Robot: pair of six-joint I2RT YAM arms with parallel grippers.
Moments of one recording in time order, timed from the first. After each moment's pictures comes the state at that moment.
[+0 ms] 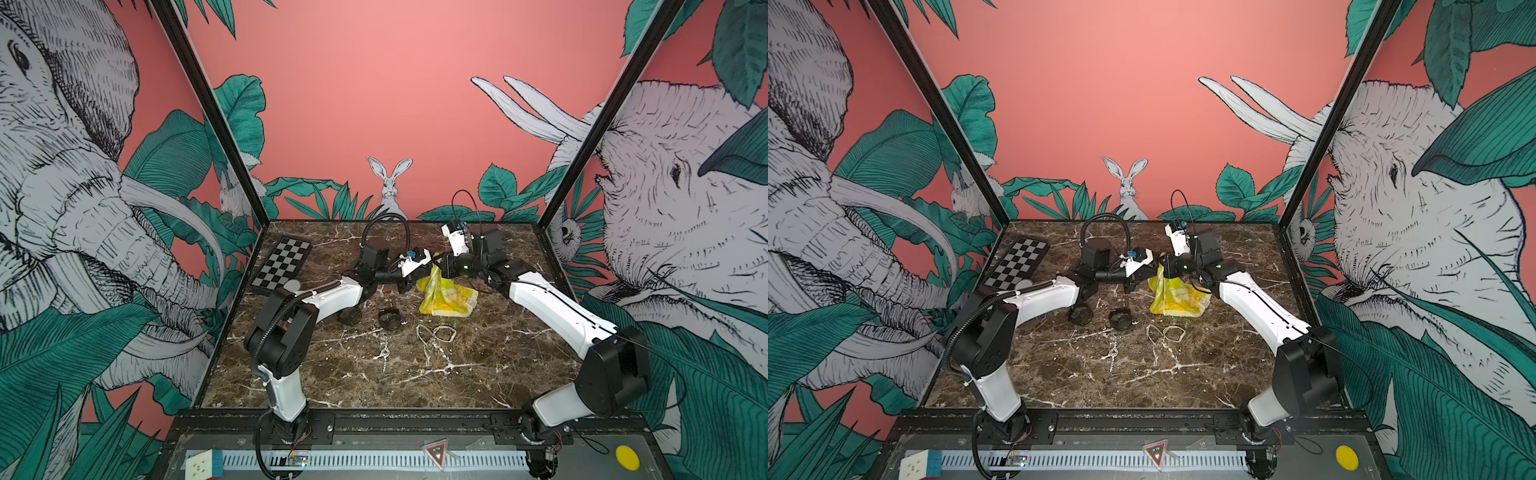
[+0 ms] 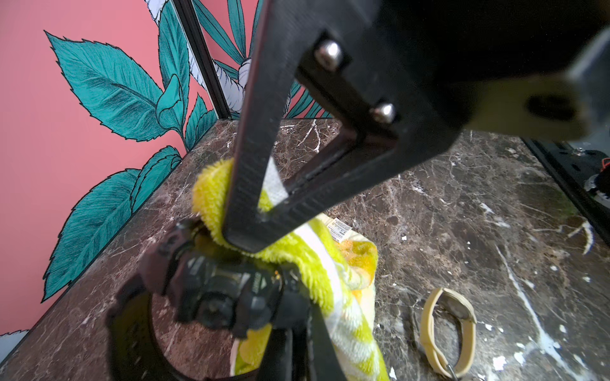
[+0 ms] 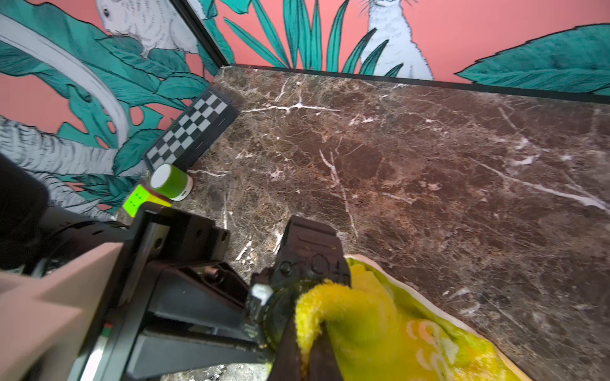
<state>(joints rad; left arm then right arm) -0.61 1.79 1.14 0.27 0.74 0.44 0.45 1.51 1.22 -0.33 -0.30 0.18</state>
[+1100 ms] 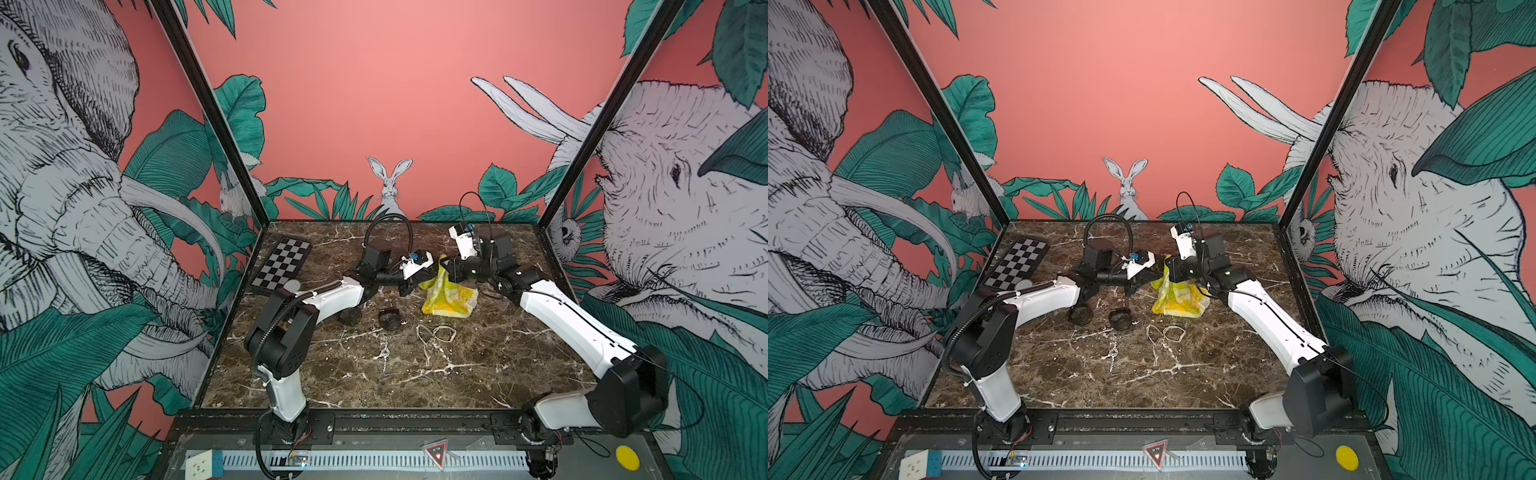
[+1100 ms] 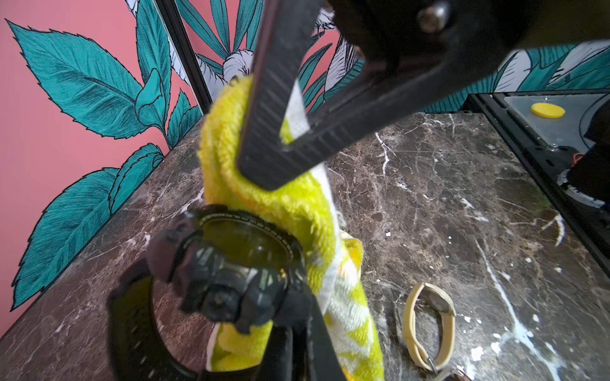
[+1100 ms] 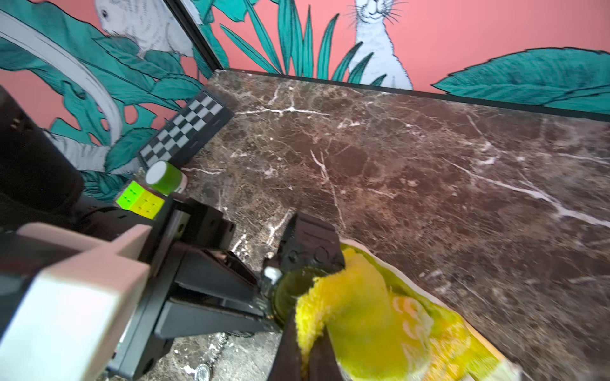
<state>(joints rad) -0.62 1.79 1.15 0.22 0.77 0.46 0.45 1.41 1.18 -0.36 -0.31 0.17</state>
